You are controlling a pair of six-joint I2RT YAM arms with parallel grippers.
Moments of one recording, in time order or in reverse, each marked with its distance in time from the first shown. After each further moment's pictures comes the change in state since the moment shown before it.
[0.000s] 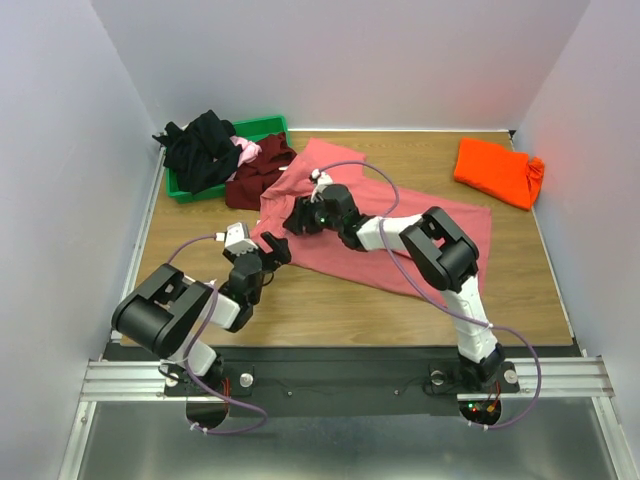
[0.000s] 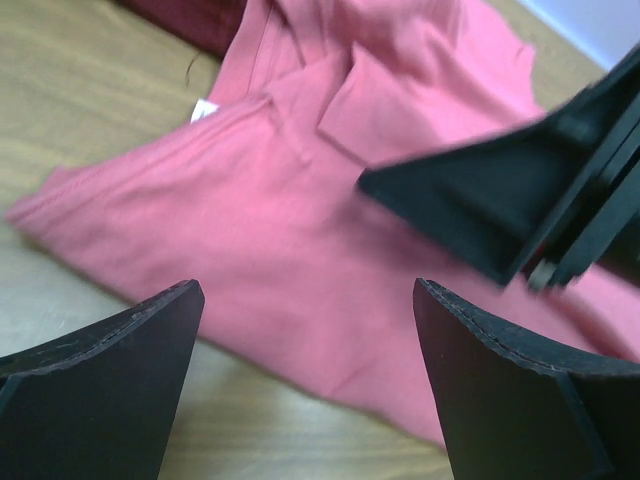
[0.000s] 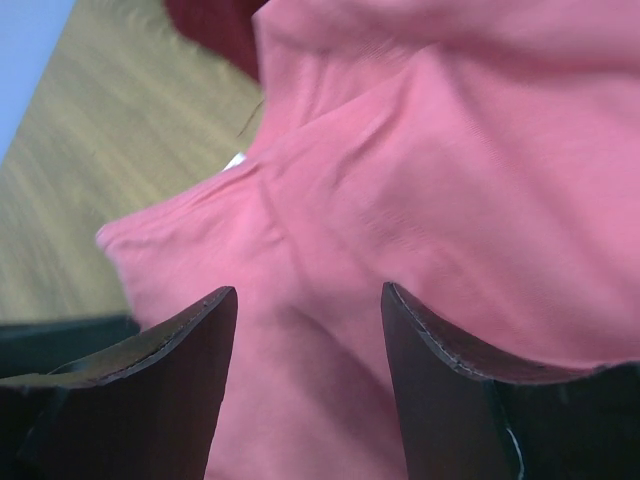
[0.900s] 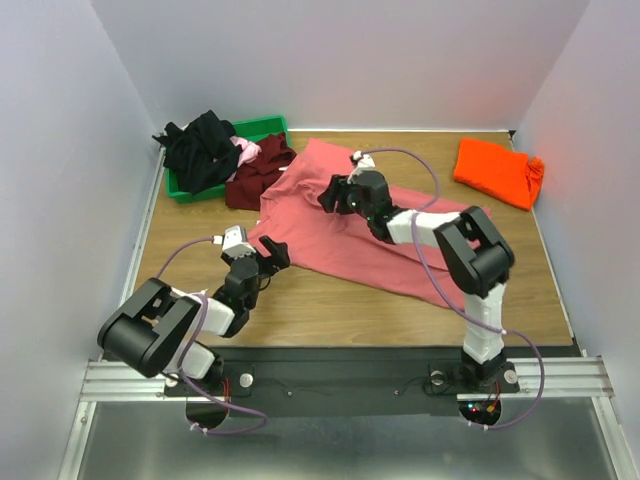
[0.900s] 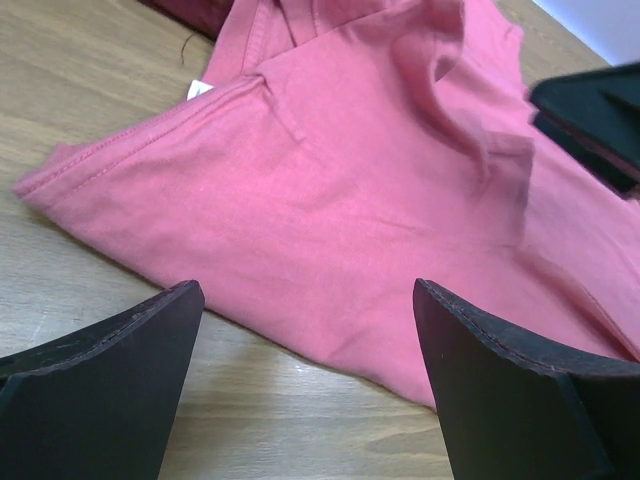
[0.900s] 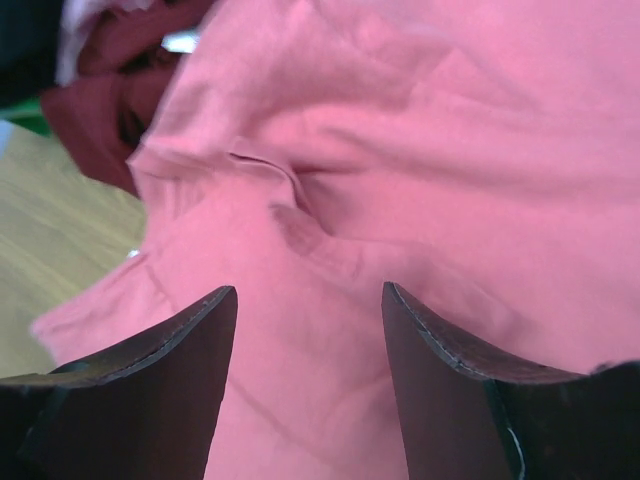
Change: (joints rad) left arm -0.004 -0.110 -0.045 -0.092 0.035 -0.011; right arm -0.147 -0.130 -0.100 0.032 0.156 -0.027
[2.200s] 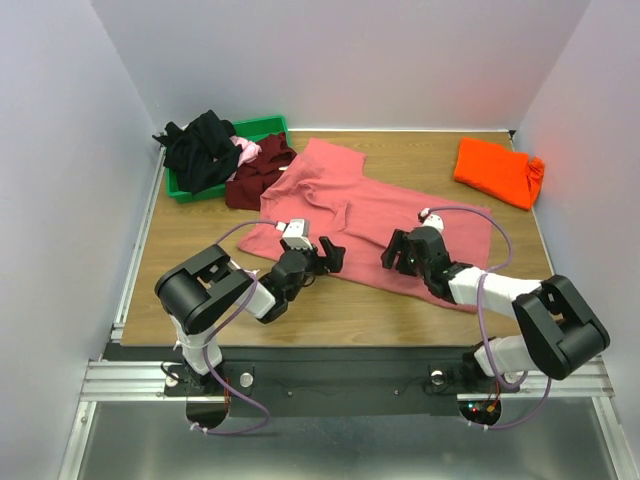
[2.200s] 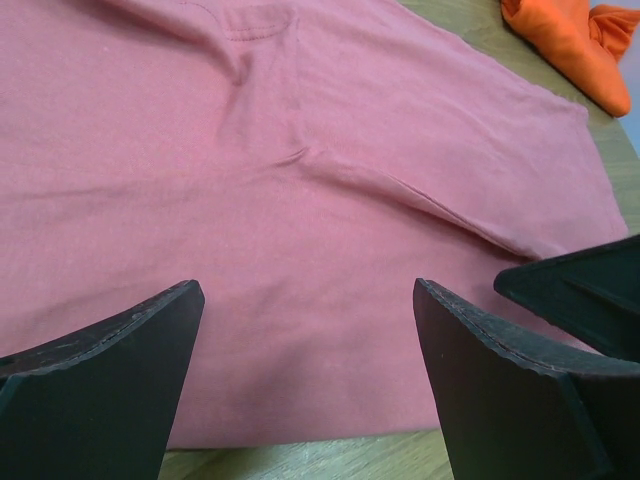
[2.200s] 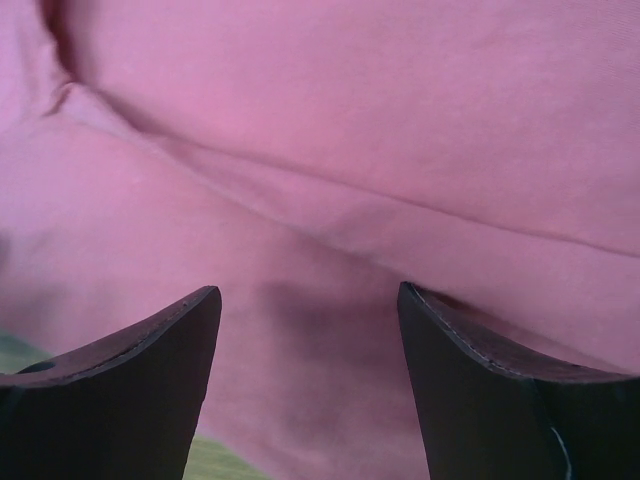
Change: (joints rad) left arm -0.272 0.344 0.284 0.113 0.096 0.055; right arm -0.058 -0.731 -0.778 -0.295 0.251 0.161
